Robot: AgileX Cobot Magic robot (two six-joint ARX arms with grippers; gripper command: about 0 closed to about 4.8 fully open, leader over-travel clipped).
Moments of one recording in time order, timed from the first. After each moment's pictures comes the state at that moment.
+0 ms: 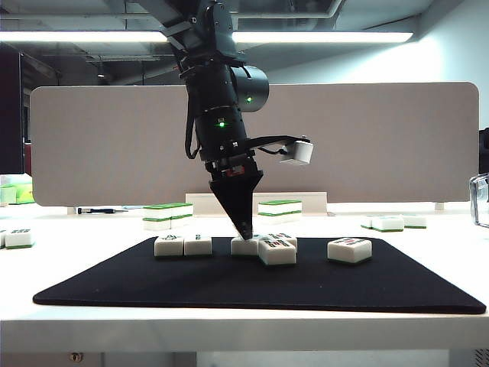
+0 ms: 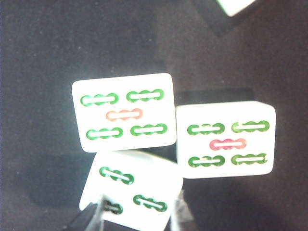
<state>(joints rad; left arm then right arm) -0.60 2.25 2.00 -1.10 0.17 0.83 -0.08 0.01 1.01 -1.38 -0.52 0.13</state>
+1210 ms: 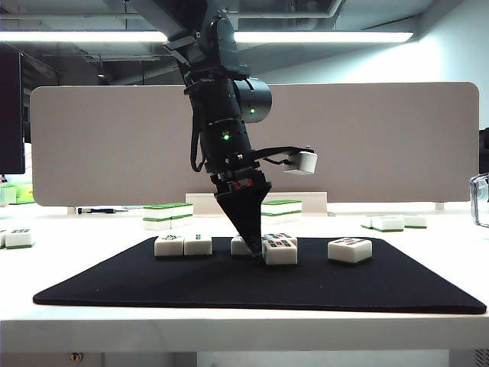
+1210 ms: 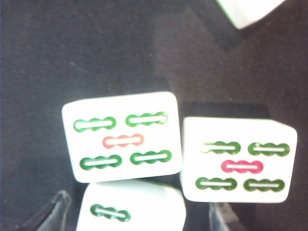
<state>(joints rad) -0.60 2.28 2.00 -1.06 0.20 0.83 -0.08 0.01 1.01 -1.38 -0.52 0.13</state>
